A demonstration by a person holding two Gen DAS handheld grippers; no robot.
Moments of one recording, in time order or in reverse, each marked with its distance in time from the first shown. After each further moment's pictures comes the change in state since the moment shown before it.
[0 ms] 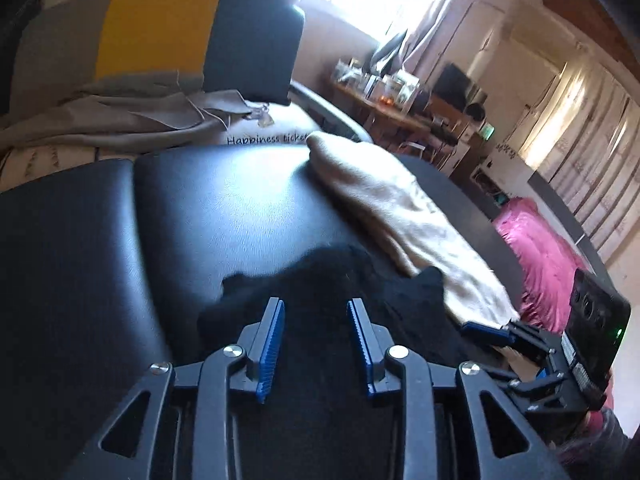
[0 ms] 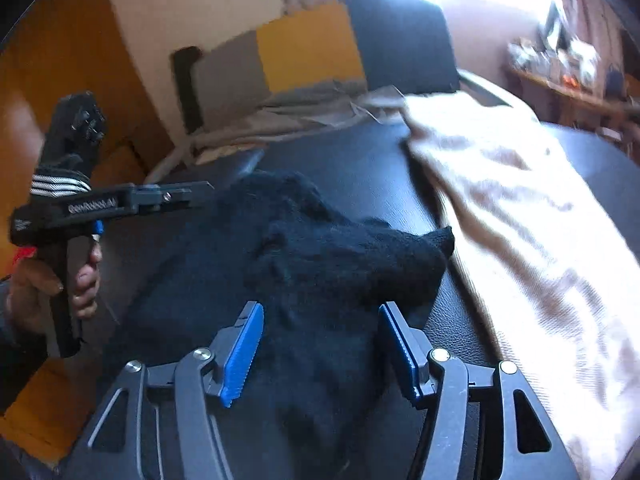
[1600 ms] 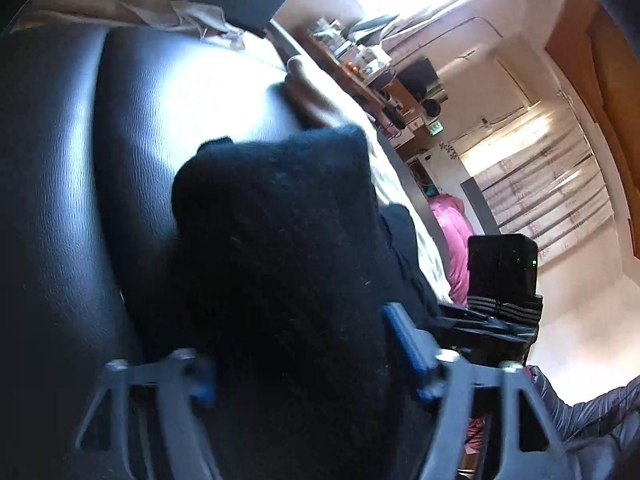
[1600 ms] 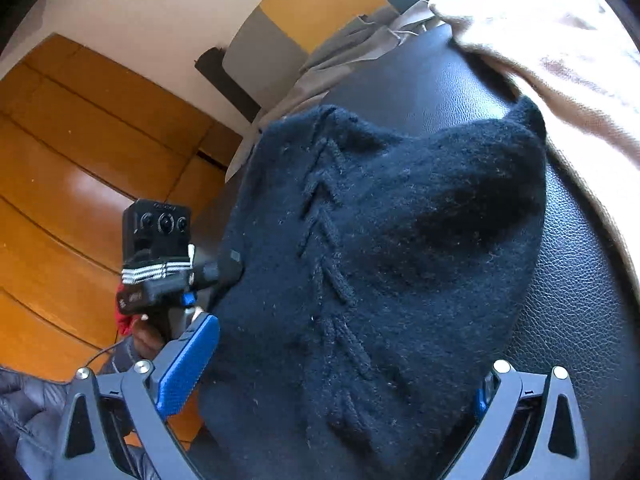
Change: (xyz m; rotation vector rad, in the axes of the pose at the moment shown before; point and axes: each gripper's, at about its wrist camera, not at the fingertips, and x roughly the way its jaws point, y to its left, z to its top) left arm 0.066 0.056 -0.029 -0.196 0.201 -0.342; right arm 0.073 -0.016 -0.012 0.297 0.192 0.412
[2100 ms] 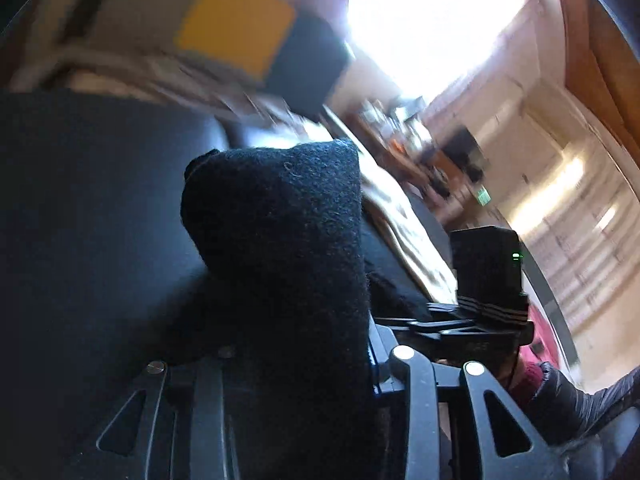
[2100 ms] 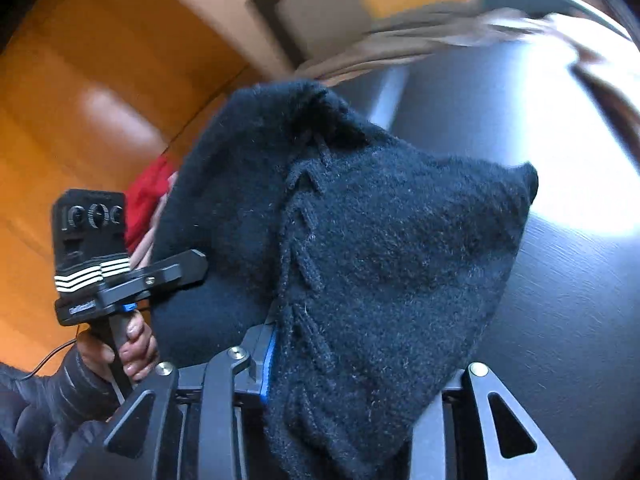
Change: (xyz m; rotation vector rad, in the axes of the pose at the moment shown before) left arm -0.172 -0.027 -0.098 -0.017 -0.385 0.260; right arm 0.092 0.115 -0.005 -0.285 0.158 0.047
